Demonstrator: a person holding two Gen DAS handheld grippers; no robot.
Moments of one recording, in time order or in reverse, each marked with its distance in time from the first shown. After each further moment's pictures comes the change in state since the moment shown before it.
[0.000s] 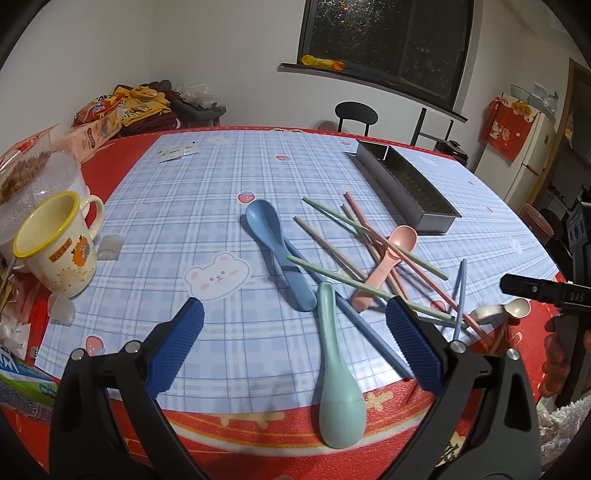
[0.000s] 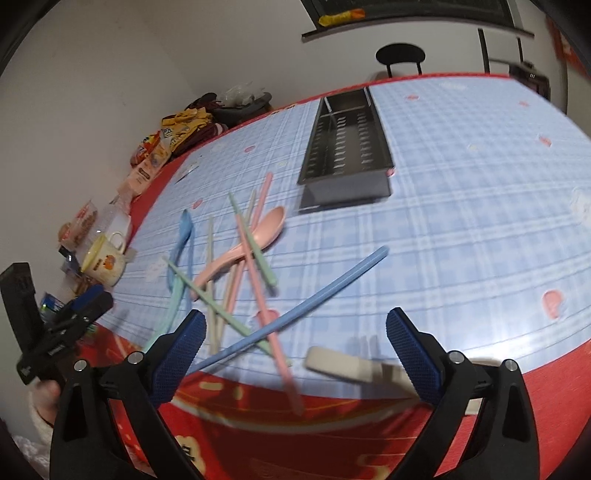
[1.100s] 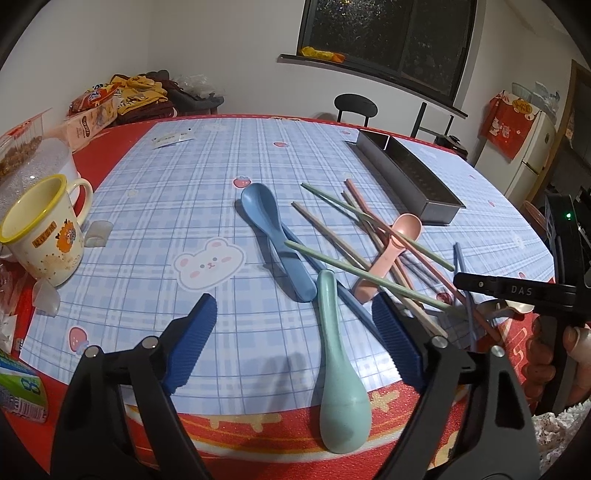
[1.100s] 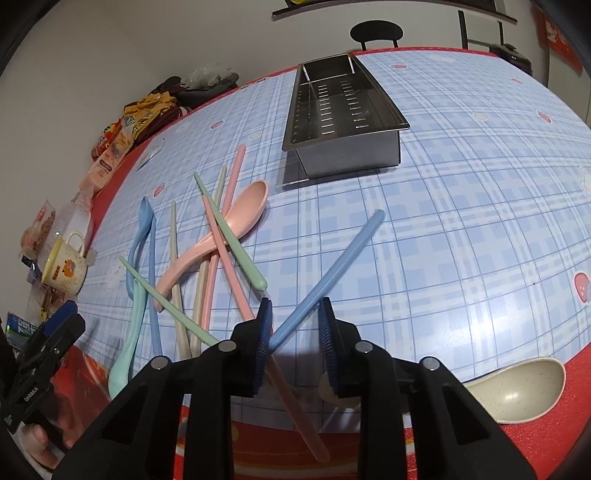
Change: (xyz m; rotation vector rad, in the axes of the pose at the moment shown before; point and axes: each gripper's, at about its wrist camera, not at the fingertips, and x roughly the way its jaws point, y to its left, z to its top) left arm 0.018 0.001 -0.009 -0.013 0.028 -0.014; right arm 0.055 0.010 0.005 0.051 0.048 -0.143
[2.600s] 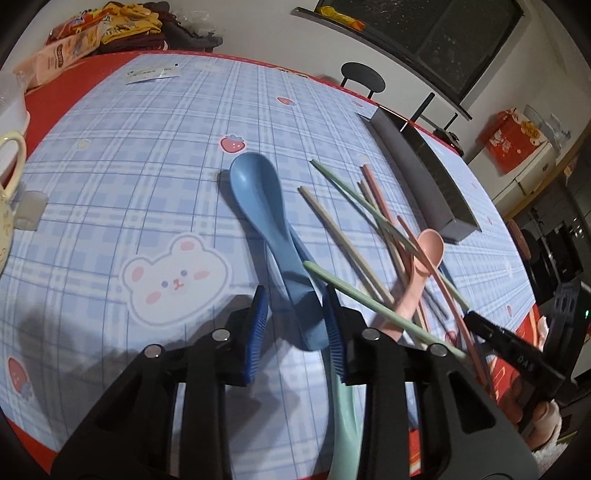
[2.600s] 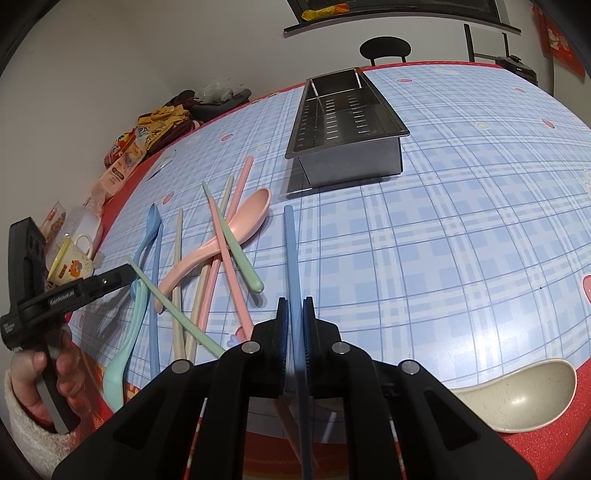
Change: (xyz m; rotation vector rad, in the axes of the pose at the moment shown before) left arm 0.084 0.034 0.039 -0.174 0.188 -0.157; right arm -0.002 -0.009 -0.010 -0.031 -0.077 0.044
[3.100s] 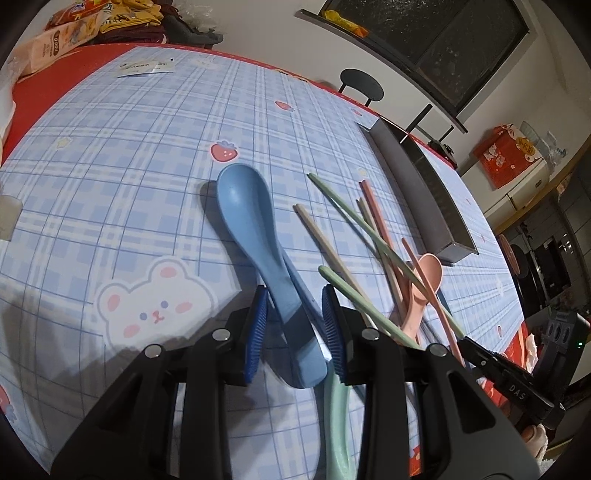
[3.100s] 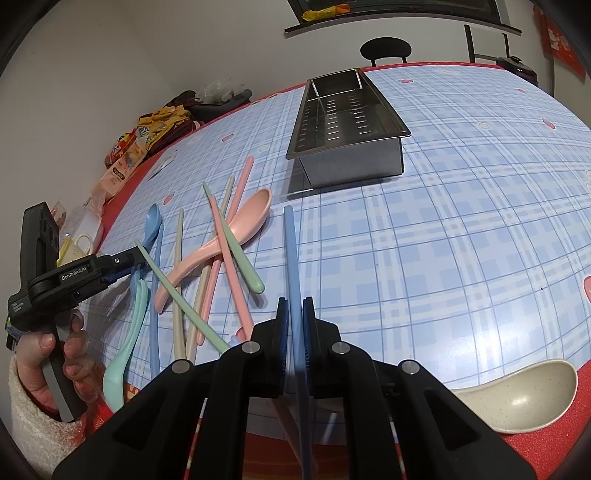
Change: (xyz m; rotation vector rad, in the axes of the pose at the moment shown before) left arm 0.019 0.002 0.015 -0.038 -0.018 -0.049; right arm 0.000 0.000 0.000 0.000 0.000 -0.001
